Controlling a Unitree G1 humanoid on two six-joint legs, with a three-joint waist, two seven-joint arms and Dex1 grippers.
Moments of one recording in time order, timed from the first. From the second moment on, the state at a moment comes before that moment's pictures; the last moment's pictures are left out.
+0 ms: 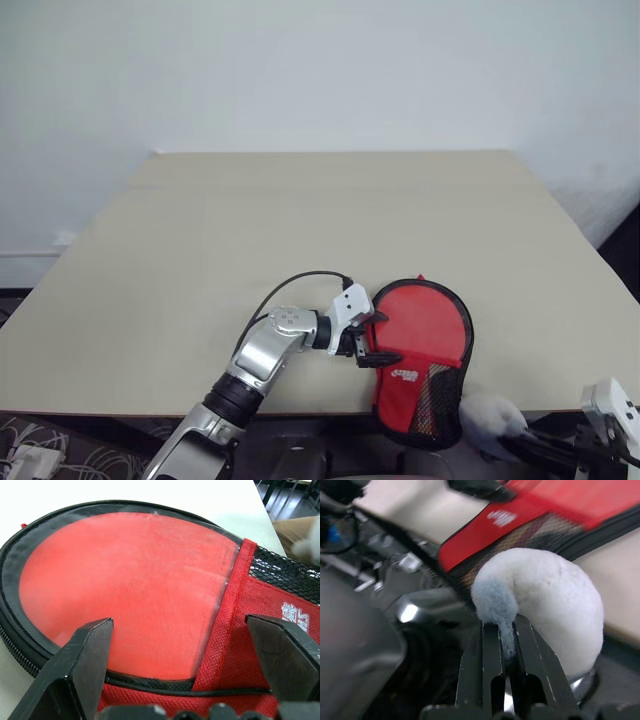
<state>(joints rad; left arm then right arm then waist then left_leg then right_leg) -0.37 0.28 -0.44 0.11 -0.17 0.42 -0.98 1.01 -0.74 -0.66 -0.88 0.84 0.76 0.98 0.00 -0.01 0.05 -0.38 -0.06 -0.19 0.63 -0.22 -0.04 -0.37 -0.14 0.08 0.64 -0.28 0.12</state>
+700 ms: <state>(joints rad) -0.34 0.27 -0.42 0.07 -0.18 0.45 -0.97 0.78 -0.66 -0.61 -0.80 0.81 0.70 0.89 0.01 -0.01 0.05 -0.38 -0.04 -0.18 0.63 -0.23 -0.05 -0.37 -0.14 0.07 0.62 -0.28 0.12</state>
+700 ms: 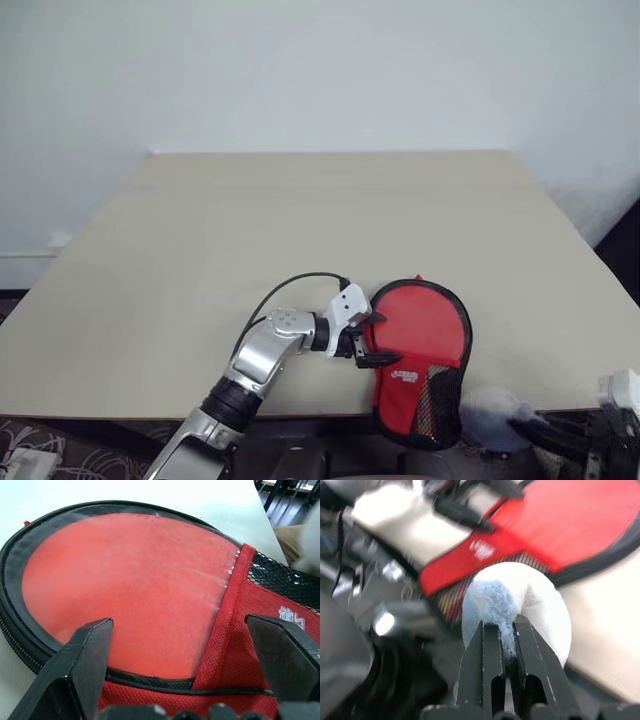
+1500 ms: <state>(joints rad) -0.35 0.27 -0.40 0.09 -0.18 0.47 -0.96 0.53 -0.49 -0.26 -0.80 0.83 0.77 0.48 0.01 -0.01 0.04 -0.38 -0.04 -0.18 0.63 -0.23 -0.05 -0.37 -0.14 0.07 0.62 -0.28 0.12</state>
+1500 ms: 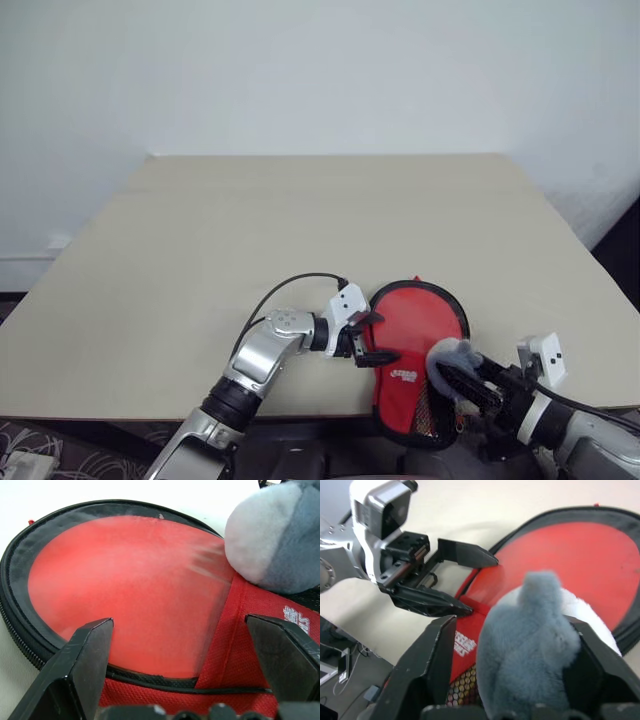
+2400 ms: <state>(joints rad) -0.36 0.26 -0.34 0.17 -0.18 0.39 -0.92 0.35 -0.37 -0.26 -0.77 0.96 0.72 0.23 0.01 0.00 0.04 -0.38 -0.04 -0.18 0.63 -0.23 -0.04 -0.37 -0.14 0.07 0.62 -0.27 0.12</state>
